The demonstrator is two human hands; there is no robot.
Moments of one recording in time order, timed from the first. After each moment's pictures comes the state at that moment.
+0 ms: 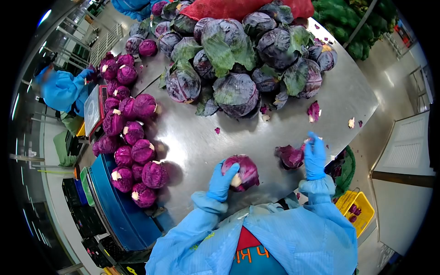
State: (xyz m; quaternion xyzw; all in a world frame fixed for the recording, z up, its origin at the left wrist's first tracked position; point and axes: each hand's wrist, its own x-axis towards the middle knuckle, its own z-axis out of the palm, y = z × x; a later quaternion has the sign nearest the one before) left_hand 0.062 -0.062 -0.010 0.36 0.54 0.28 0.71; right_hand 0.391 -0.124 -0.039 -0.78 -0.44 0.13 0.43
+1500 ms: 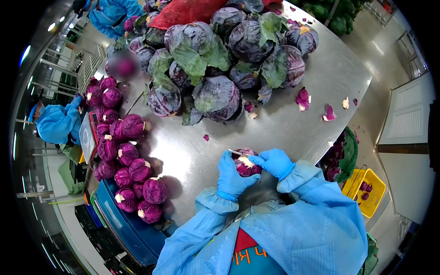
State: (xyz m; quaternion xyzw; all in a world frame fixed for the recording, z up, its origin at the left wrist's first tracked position) left_hand 0.121 -0.049 0.009 0.76 0.51 0.17 0.36; right_hand 0.311 -0.081 -0.004 -0.69 -0.60 0.38 0.14
